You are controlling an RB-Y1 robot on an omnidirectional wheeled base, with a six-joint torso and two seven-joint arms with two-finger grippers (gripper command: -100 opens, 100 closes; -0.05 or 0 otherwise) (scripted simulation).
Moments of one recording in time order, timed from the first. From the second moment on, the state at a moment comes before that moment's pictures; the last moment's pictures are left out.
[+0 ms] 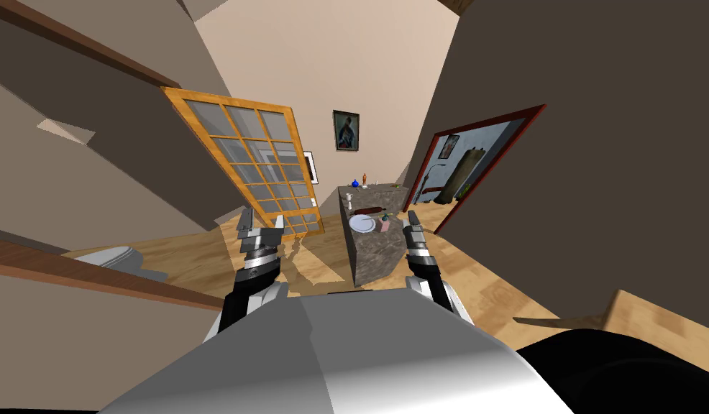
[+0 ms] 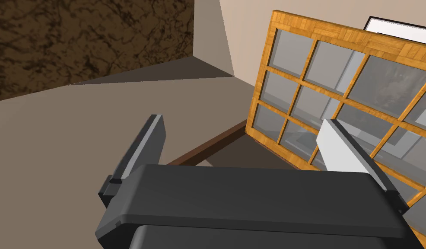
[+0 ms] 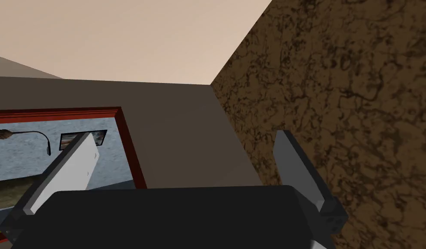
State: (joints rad) left arm 0.54 -0.01 0.04 -2.33 0.05 -0.50 0.09; right arm 0.55 -0.03 -0.04 -2.28 0.12 -0.38 0.10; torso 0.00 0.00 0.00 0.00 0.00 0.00
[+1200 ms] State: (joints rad) left arm 0.54 -0.01 0.04 -2.33 0.05 -0.50 0.09; right arm 0.59 -0.23 -0.15 -2.20 0.43 -0.36 0.37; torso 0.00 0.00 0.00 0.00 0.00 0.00
